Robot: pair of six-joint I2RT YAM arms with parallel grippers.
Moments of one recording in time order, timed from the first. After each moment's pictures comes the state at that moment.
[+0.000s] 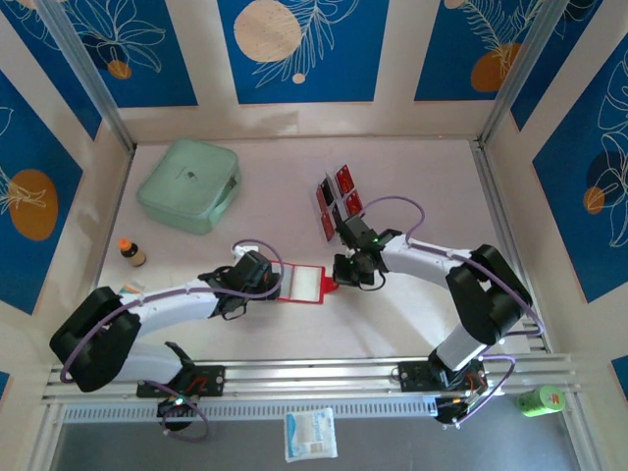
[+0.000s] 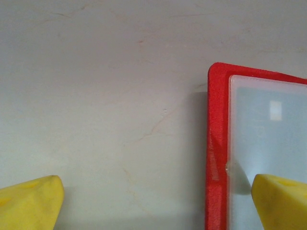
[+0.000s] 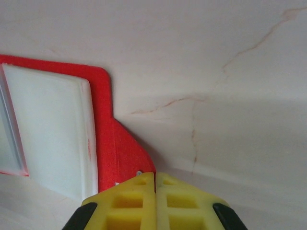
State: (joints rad) left arm -0.75 1.33 0.53 -0.25 -0.31 -0.65; right arm 0.65 1.59 0.89 -0.54 -0.21 0.73
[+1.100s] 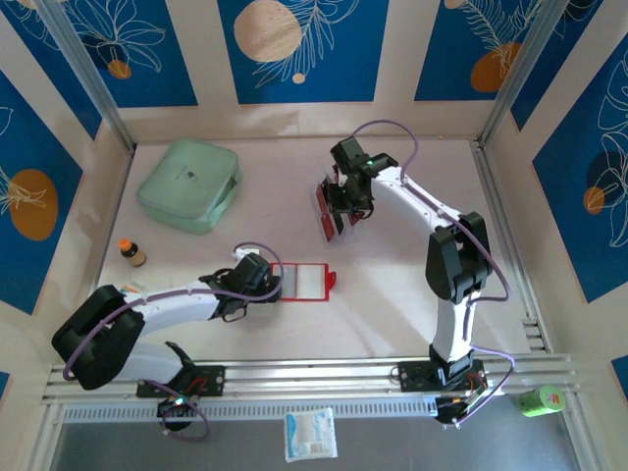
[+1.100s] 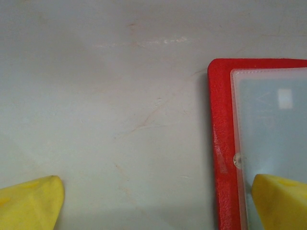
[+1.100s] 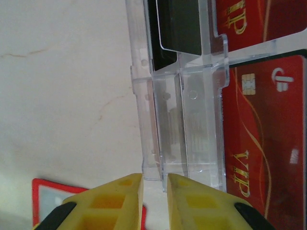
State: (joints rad) left arm -0.75 1.34 0.50 -0.20 -0.27 -0.65; right arm 0.51 1.94 1.70 -0.95 -0.06 0.42
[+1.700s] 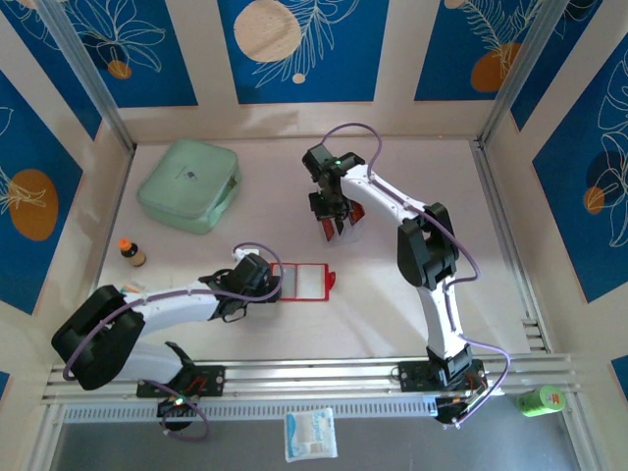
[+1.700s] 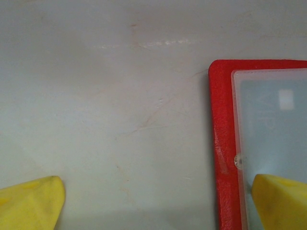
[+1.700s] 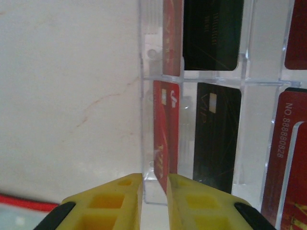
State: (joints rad) left arm -0.75 1.34 0.50 -0.19 -0.28 -0.65; right arm 0.59 2.15 1.92 -1.10 0.07 0.37
